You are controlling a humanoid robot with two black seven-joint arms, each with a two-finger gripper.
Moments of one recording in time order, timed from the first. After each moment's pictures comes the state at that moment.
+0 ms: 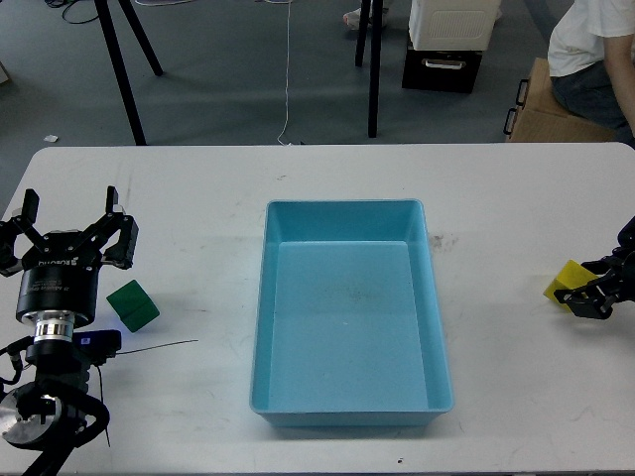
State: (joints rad) left arm 0.01 0.28 -1.12 -1.56 -0.38 -0.35 -0.49; right arm 0.87 -0.84 0.06 0.97 -2.04 0.19 0.49
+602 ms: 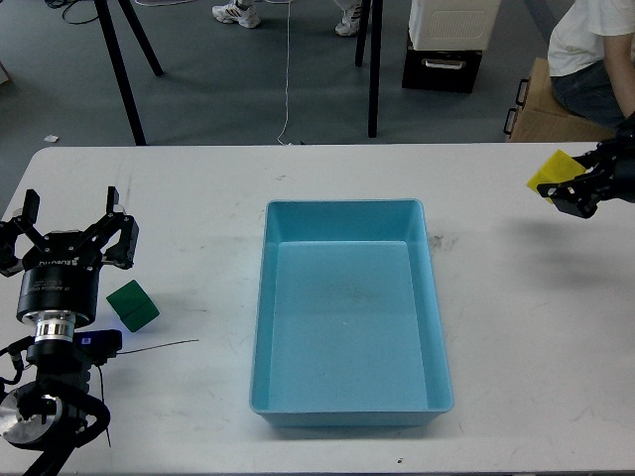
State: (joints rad) left arm 0.01 0.28 -1.12 -1.56 -0.38 -0.35 -0.49; right arm 1.37 -0.81 0.06 1.13 -2.03 0.19 0.49
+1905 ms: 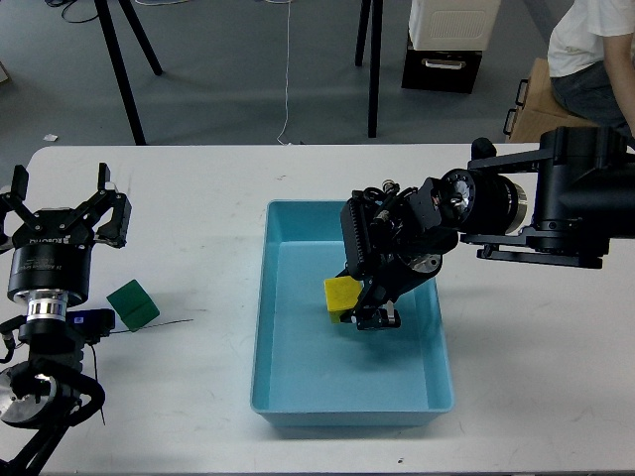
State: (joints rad) left arm -0.05 0.29 -1.14 -1.56 -0.38 -0.33 -0.49; right arm 1.49 -0.19 -0.46 1.15 -2.01 0.20 0.49
